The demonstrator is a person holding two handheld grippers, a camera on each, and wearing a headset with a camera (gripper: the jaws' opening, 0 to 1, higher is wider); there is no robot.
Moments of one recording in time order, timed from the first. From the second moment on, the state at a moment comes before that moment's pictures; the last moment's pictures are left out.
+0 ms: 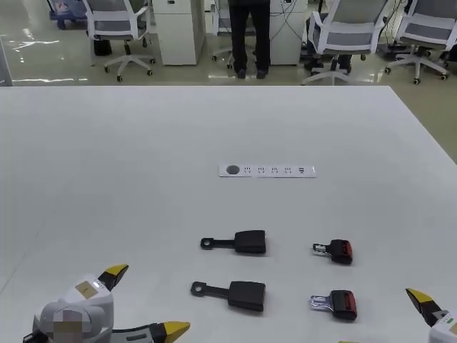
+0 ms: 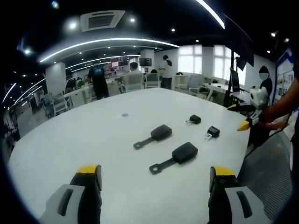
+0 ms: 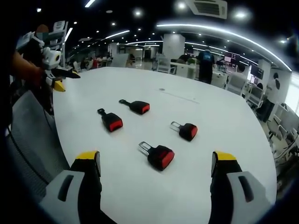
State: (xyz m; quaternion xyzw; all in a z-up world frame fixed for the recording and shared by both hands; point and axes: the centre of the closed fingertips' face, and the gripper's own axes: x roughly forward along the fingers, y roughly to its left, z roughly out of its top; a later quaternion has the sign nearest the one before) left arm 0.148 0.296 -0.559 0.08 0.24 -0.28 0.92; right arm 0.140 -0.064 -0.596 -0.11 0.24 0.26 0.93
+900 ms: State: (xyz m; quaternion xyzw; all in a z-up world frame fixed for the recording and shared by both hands) left arm 0.150 0.297 -0.563 0.08 0.24 -0.28 0.92; right arm 0.143 -0.066 -0.594 -0.11 0.24 0.26 0.93
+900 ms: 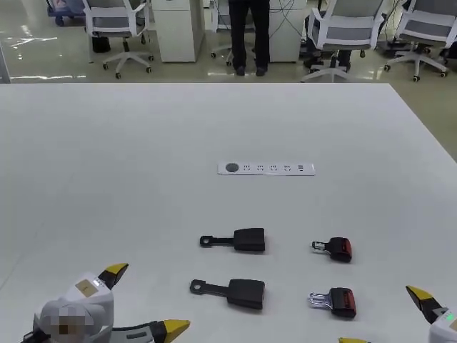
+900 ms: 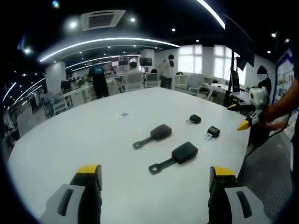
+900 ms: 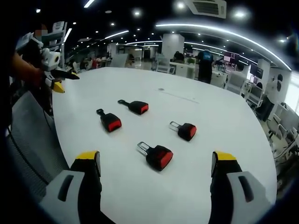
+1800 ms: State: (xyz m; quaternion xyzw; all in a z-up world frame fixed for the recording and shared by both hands) left arm 0.159 0.279 -0.569 0.08 0.25 -0.31 0.91; right arm 0.155 -0.066 -0.606 -0.11 0.25 0.28 0.92
